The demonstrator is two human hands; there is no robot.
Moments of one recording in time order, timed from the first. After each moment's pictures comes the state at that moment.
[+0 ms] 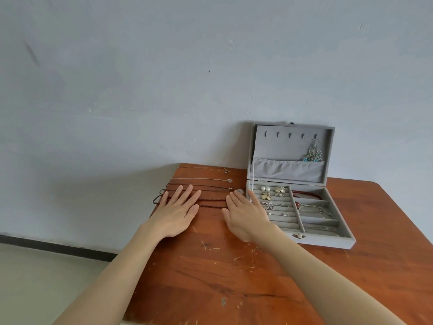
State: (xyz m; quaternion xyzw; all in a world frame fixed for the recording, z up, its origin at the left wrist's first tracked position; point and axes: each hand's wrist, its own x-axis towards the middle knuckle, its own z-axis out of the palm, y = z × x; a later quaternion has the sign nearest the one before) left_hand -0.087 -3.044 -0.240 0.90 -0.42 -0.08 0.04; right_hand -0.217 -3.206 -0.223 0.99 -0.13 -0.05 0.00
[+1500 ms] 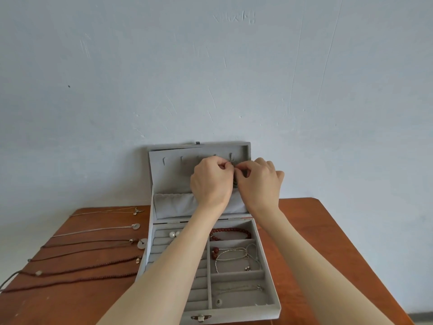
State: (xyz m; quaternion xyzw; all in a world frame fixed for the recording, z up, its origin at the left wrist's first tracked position) left_hand -0.194 -3.360 -0.148 0.83 -0.26 0.07 0.49; right_hand -0.247 -3.423 -0.174 0.82 -0.35 0.43 -0.17
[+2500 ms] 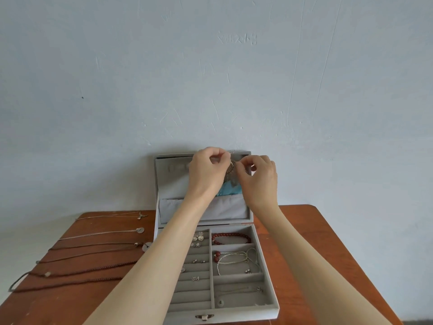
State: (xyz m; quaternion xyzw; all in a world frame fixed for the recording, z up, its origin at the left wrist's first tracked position) left_hand -0.184 -3.340 -0.117 0.71 -0.34 0.01 0.61; right_hand -0.251 -3.414 -0.148 0.77 -0.29 0.48 -0.32
